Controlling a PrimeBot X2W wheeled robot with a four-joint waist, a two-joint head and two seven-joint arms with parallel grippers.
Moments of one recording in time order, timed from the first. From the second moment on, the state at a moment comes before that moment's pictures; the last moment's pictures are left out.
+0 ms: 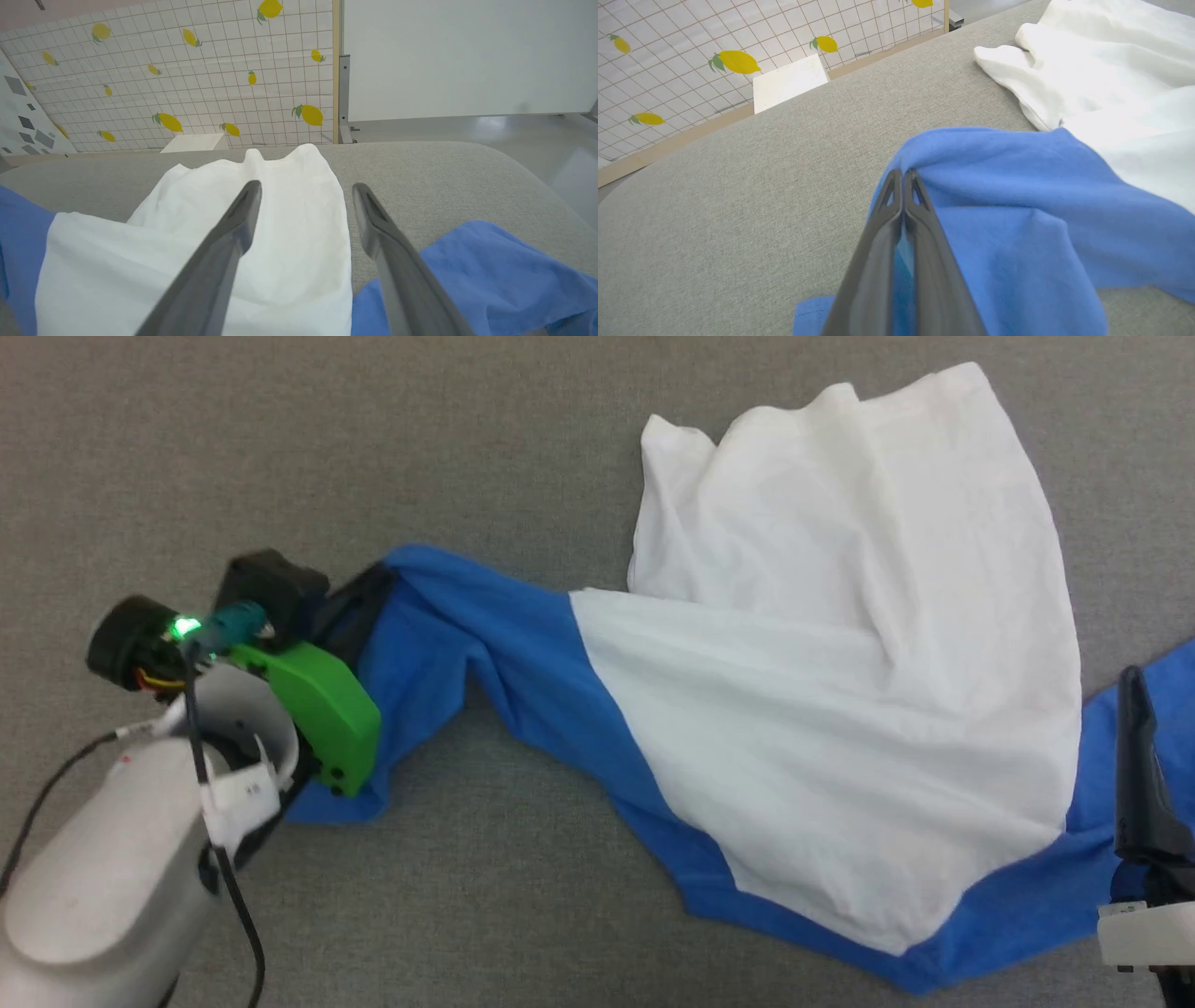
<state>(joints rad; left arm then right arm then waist) -0.54 0.65 -0.59 -0.04 -0.55 0.05 0.22 0.13 -0.05 -0.22 -0.53 0.22 0.13 0.12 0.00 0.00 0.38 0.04</state>
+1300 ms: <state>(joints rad) 0.01 0.36 -0.49 -0.22 -0.39 0.32 -0.26 0.06 -0.05 -0.18 -0.40 0.22 0.13 0.24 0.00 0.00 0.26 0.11</state>
